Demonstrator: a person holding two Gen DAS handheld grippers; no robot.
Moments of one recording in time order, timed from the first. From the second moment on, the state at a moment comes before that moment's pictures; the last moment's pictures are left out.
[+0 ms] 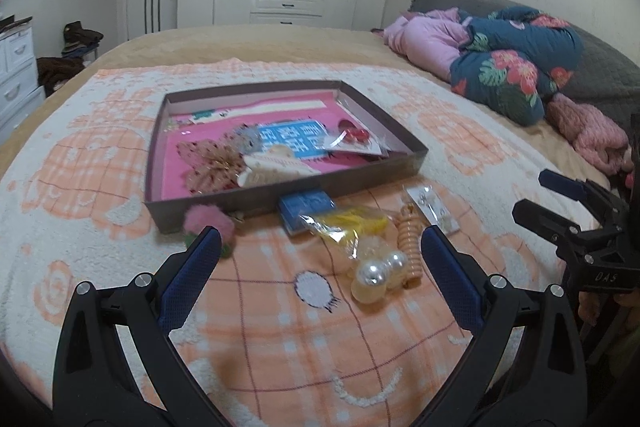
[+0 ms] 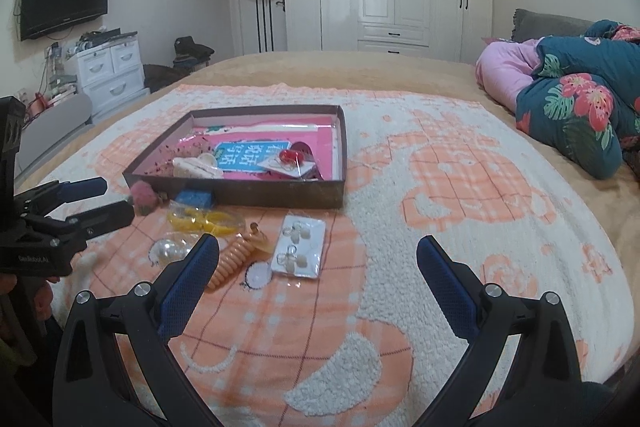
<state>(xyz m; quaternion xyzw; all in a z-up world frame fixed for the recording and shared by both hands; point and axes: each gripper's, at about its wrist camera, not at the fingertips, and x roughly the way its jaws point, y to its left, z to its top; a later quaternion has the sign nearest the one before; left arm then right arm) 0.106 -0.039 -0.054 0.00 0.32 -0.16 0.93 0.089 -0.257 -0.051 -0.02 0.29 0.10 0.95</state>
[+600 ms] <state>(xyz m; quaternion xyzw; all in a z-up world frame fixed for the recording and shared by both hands) 0.122 -0.062 -0.089 0.01 0.36 -0.19 0.91 0.123 -0.265 -0.082 -0.01 0.35 0.09 0.93</state>
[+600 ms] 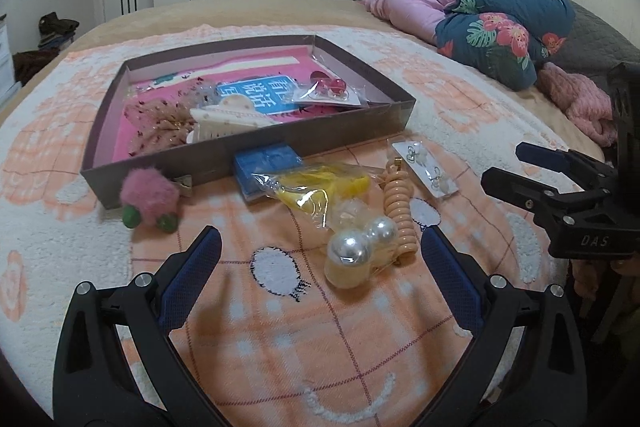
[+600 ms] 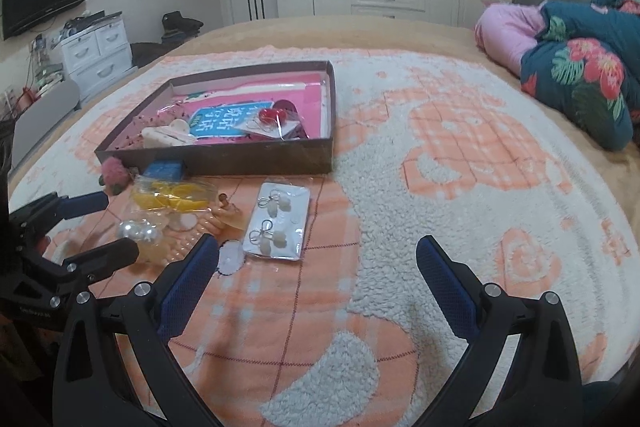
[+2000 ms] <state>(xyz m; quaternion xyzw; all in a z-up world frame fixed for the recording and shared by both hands) 0.119 -0.073 -0.089 0.01 0.37 -0.26 0.89 0.158 -0.240 -0.109 -0.04 0.38 0.10 0.92</state>
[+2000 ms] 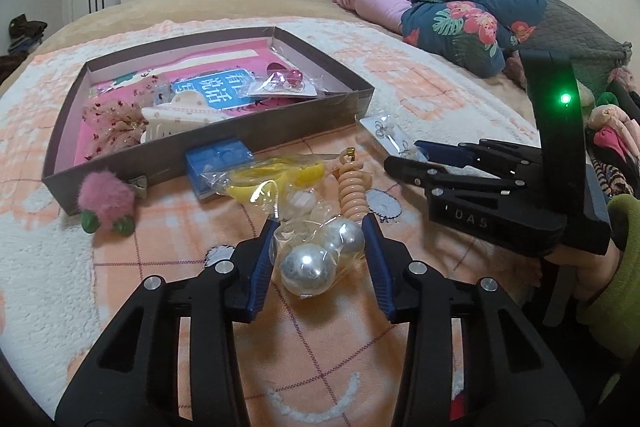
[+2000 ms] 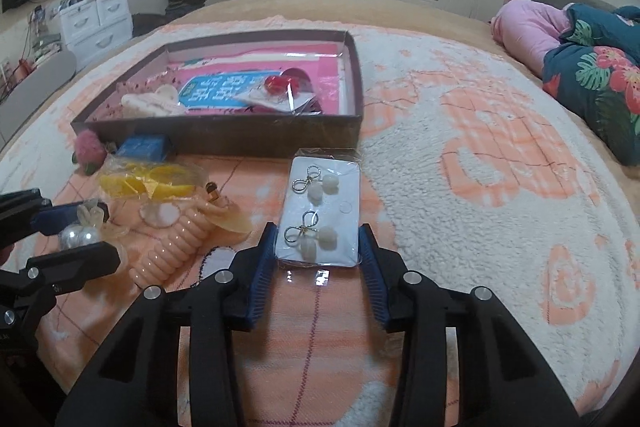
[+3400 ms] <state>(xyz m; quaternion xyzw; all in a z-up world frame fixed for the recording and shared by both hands) 0.119 -0.014 -0.051 -0.03 0.32 -0.18 0.93 0.107 -0.196 -0.057 -0.05 0.29 0.21 0.93</state>
